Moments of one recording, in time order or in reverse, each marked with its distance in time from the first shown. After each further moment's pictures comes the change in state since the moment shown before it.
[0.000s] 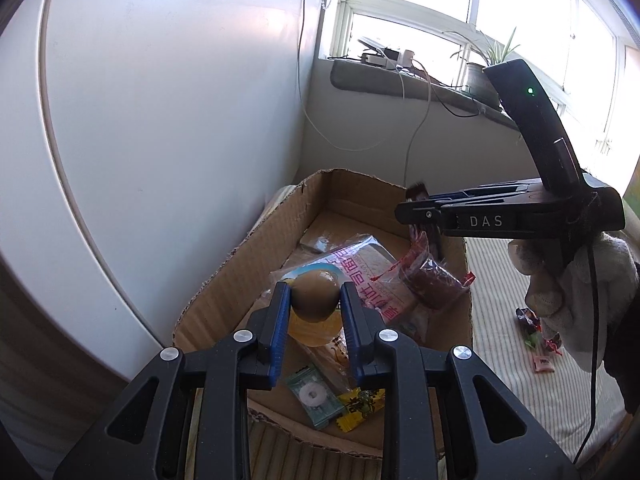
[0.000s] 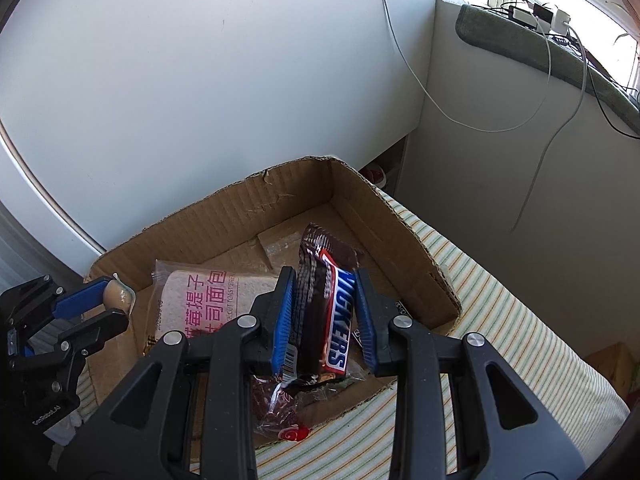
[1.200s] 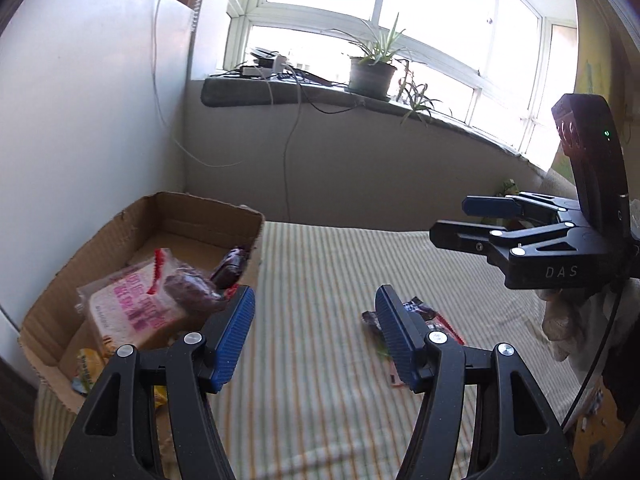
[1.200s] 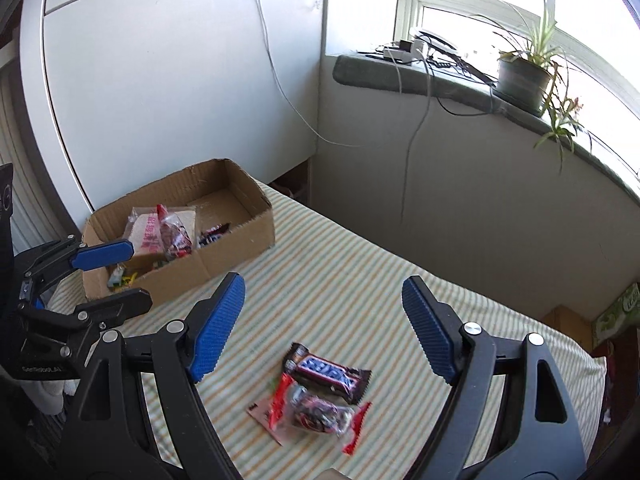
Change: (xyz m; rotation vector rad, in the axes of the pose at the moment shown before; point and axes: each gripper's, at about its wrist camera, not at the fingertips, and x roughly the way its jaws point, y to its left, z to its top) left arm -0.015 -0.142 -0.007 0.140 -0.033 -0.274; right arm -0.172 -0.078 -0.130 0.083 -0.186 -0.223
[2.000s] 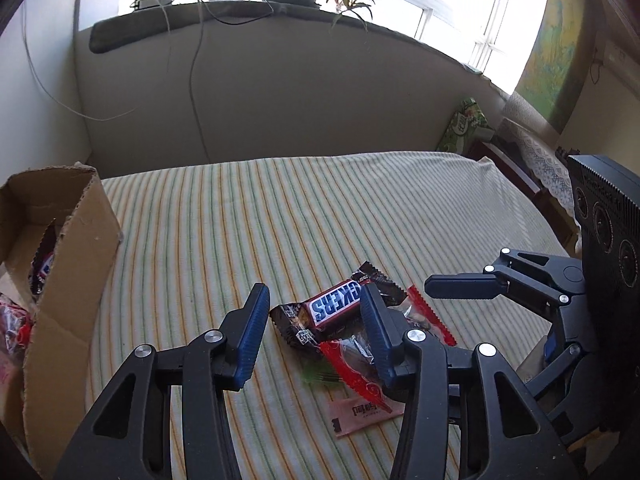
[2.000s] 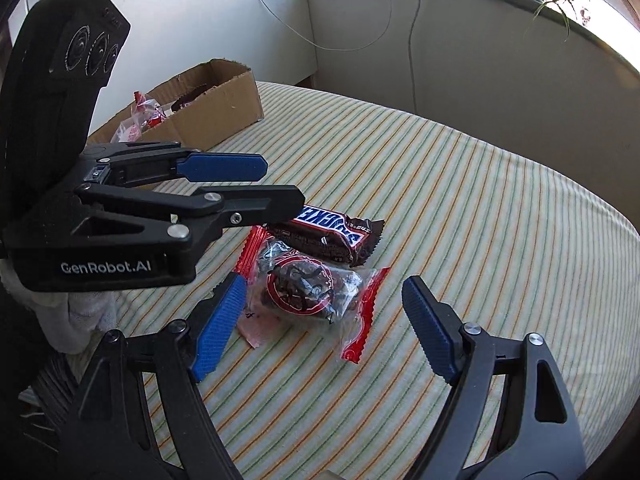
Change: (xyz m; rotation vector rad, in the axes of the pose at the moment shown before) left arm 0.112 -0.066 -0.009 0.144 0.268 -0.164; right arm 0.042 -0.024 -0.105 0.111 0.188 0.118
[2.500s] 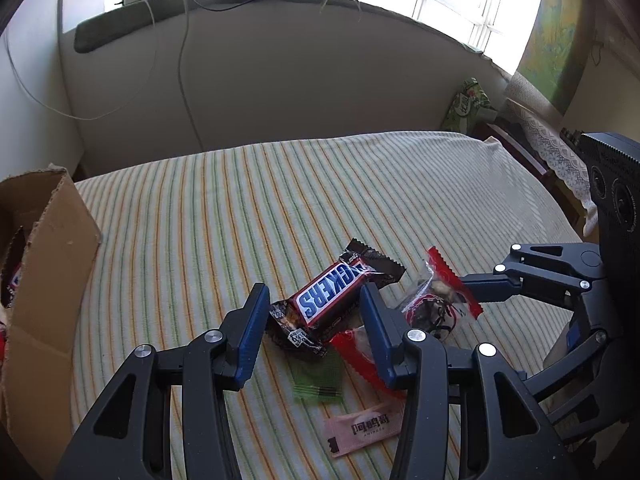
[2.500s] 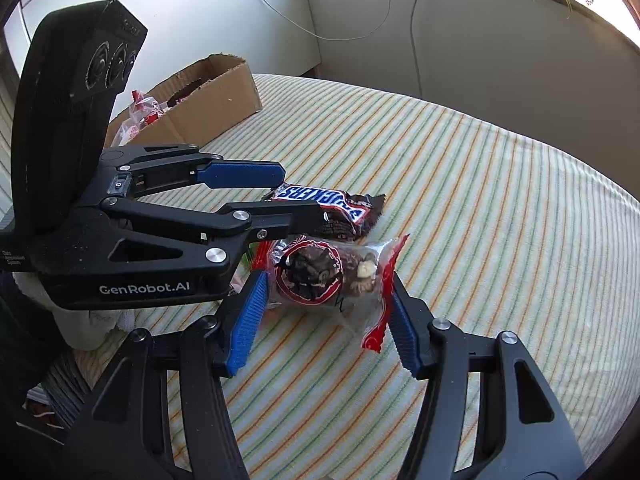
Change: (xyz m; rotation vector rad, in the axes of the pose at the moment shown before) left arm 0.025 -0.009 0.002 0.034 0.041 0.018; right arm 0.004 -0.017 -0.004 0.030 0.028 0.046
